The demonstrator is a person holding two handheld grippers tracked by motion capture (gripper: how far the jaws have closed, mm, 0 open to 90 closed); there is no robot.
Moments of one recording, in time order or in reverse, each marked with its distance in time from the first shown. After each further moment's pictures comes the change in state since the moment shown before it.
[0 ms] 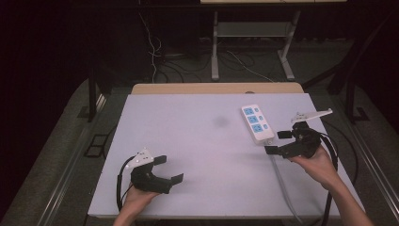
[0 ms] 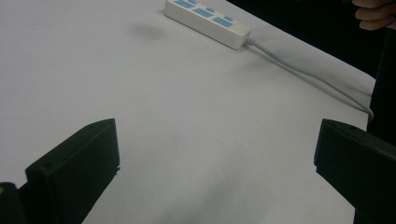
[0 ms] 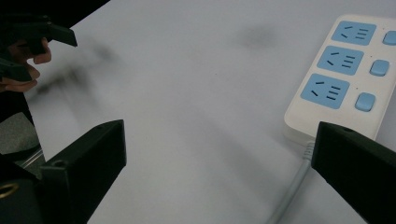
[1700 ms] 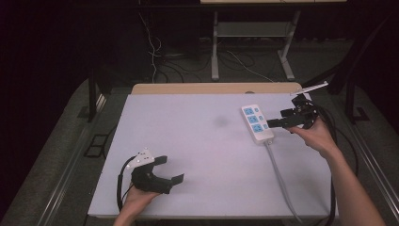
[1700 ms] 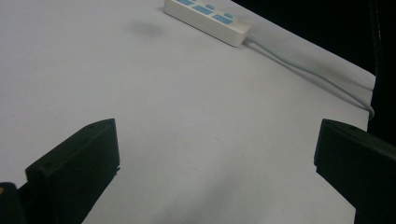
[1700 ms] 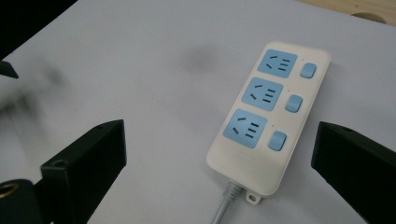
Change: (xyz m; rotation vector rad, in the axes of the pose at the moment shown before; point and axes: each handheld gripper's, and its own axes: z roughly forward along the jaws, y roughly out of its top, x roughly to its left) left arm 0.000 0.000 0.001 0.010 -0.002 0.004; right arm -0.065 0.052 0.010 0.043 -0.069 0.053
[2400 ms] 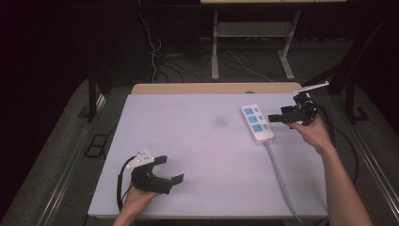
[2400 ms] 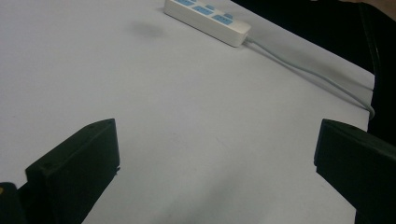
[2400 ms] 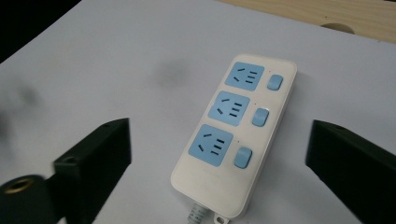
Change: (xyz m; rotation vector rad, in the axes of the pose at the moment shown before) left arm 0.000 0.000 0.000 -0.001 0.001 0.003; right arm -0.028 -0.001 0.011 -0.057 -0.015 0.022
